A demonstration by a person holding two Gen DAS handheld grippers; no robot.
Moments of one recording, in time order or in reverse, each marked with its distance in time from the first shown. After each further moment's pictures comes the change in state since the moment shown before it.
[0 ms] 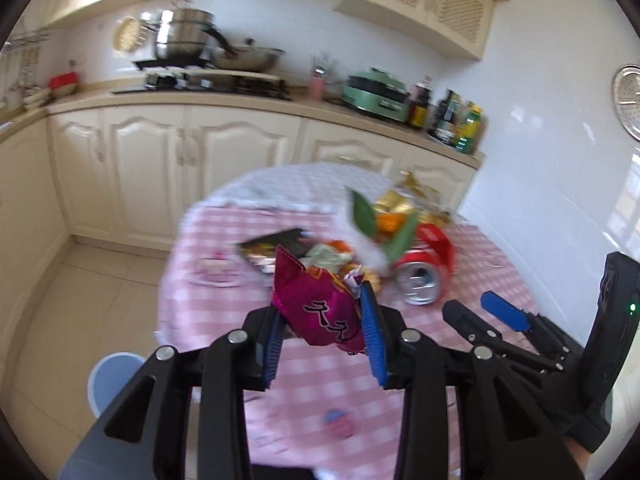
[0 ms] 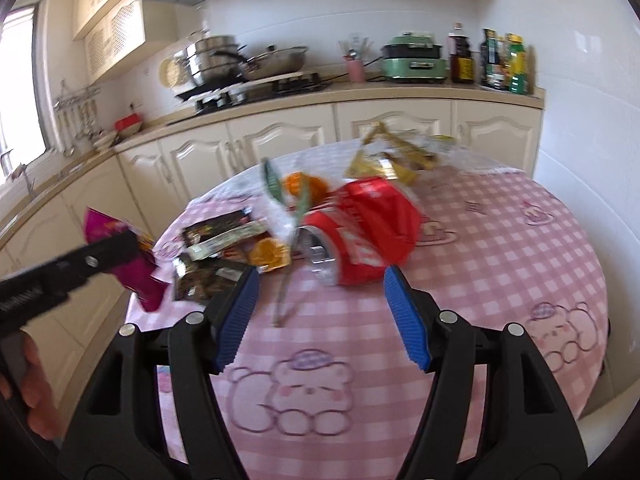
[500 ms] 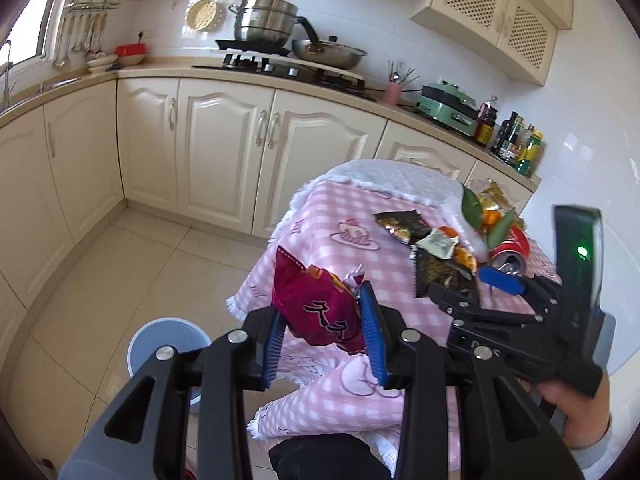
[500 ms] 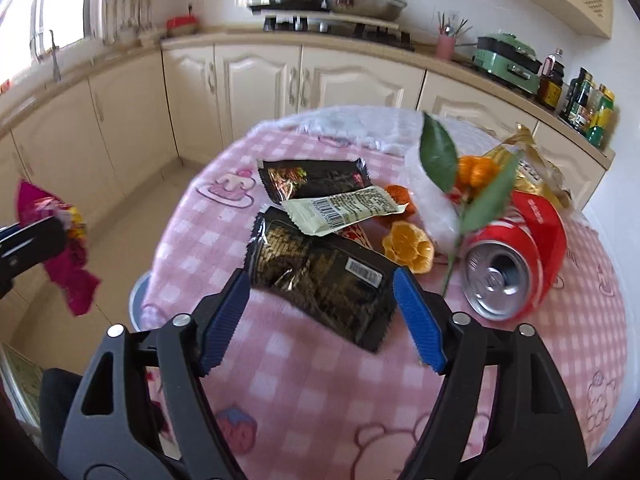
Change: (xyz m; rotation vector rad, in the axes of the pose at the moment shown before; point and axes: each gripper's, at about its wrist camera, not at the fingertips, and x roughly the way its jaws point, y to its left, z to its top) left arm -0.026 0.092 -0.034 -0.146 0.006 0.133; right arm 0.091 0.103 0.002 -0.335 0.248 0.004
